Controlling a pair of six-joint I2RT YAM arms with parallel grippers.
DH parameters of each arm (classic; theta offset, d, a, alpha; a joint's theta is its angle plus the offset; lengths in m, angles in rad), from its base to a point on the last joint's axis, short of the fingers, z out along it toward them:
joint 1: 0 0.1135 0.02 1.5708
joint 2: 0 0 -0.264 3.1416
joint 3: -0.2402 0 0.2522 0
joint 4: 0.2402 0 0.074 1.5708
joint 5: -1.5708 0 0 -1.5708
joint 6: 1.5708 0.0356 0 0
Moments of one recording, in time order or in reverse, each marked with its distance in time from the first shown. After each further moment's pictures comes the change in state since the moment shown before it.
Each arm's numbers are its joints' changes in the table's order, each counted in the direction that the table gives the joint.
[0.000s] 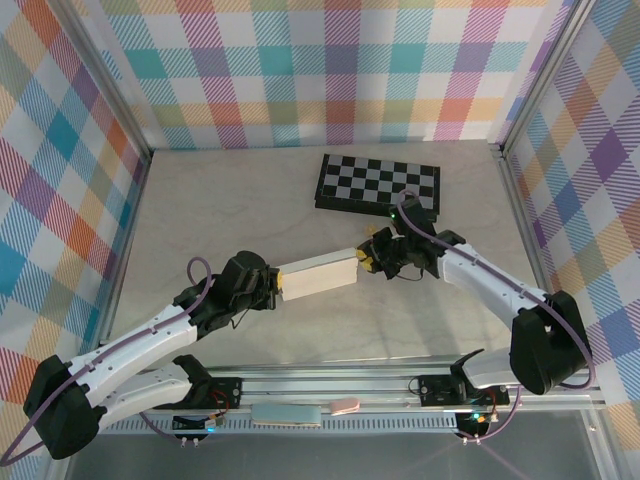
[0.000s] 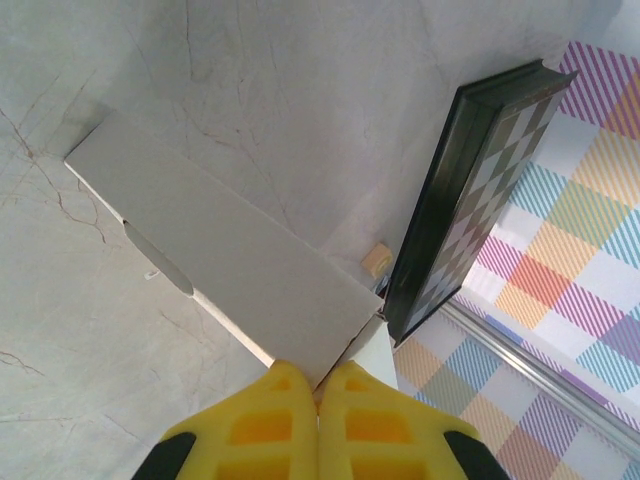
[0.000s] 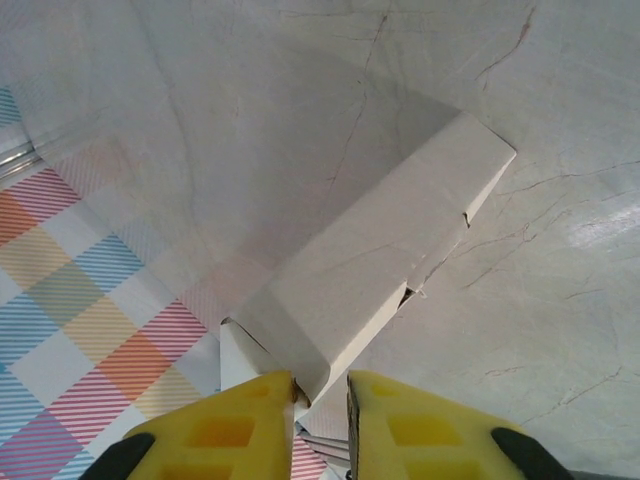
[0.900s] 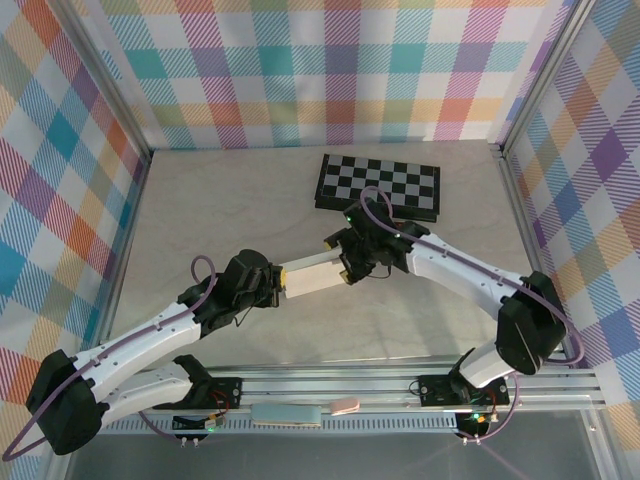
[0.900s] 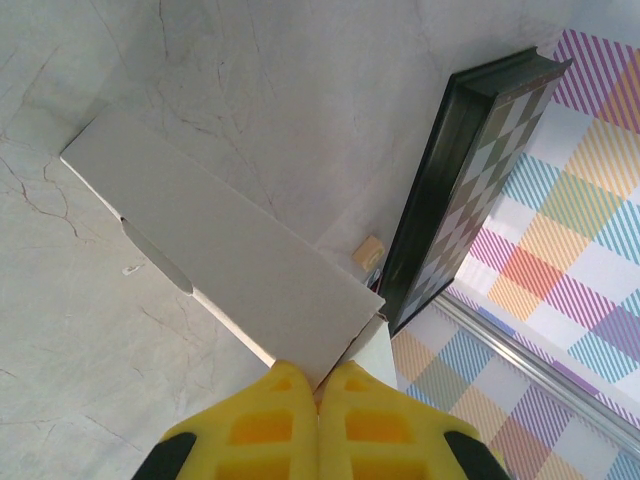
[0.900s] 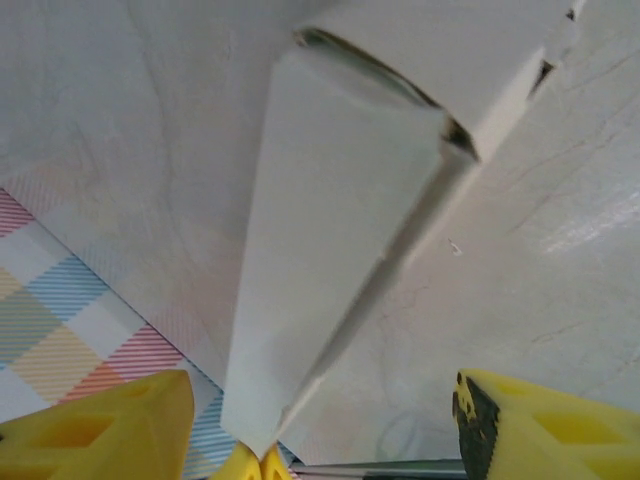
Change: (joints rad) left arm 0.000 -0.033 0.004 -0.059 -0.007 0.001; right arm 0.237 -0.145 -0.232 0.119 -0.225 0.205
